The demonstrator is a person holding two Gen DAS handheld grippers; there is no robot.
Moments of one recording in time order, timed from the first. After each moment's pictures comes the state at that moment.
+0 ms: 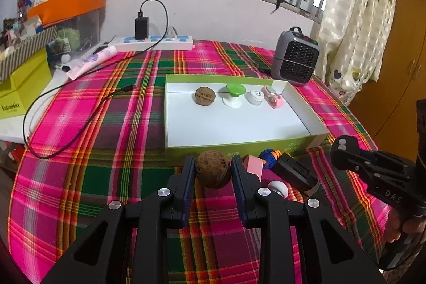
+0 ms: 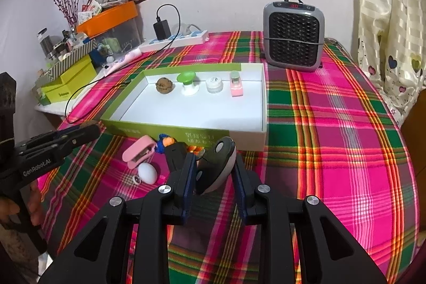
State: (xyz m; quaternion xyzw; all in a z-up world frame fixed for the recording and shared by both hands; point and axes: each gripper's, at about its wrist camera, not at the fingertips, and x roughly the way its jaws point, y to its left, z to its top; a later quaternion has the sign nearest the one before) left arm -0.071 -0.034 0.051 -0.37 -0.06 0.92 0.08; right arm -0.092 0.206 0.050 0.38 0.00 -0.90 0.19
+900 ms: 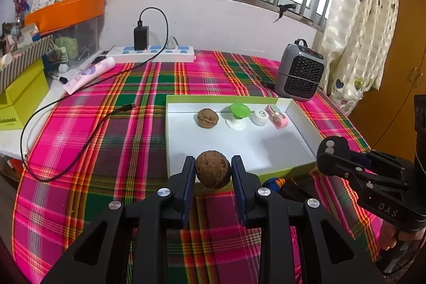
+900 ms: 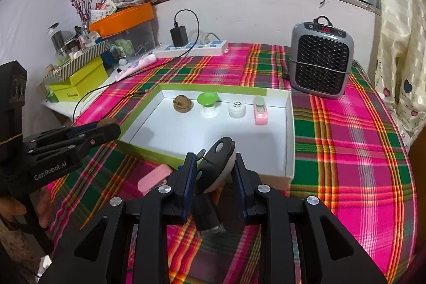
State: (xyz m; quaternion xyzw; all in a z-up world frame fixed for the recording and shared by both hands) left arm -0.100 -0.038 0.064 -0.35 -0.06 0.93 0.08; right arm -0.117 0.175 0.063 0.37 0.02 -0.90 0.23
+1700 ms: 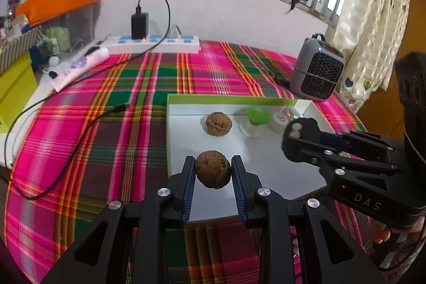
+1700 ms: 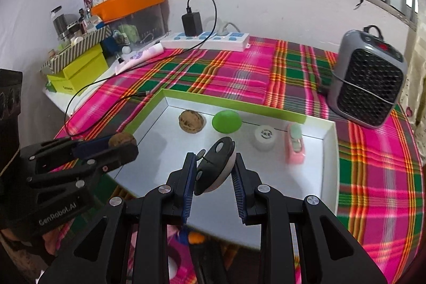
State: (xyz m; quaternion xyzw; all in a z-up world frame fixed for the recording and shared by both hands) left arm -0.149 -0.043 0.042 -0.39 -0.07 0.92 0.08; right arm -0.187 0.126 0.049 0.40 0.06 -0.87 0.27
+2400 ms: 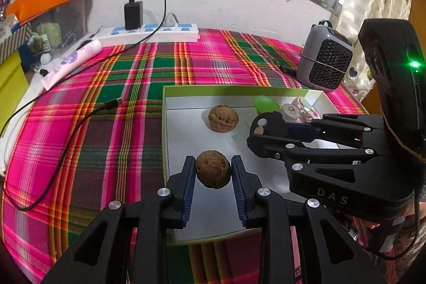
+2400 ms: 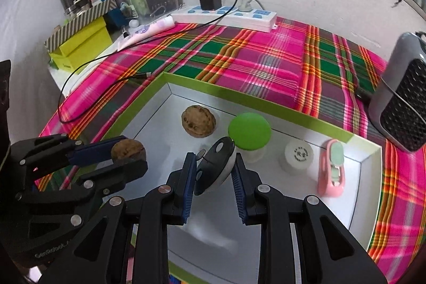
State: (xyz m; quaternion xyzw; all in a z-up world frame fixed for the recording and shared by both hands) left arm -0.168 -0.040 0.029 -0.40 -0.05 0.91 0.08; right arm -0.223 0.093 0.023 0.44 0.10 -0.84 0.30
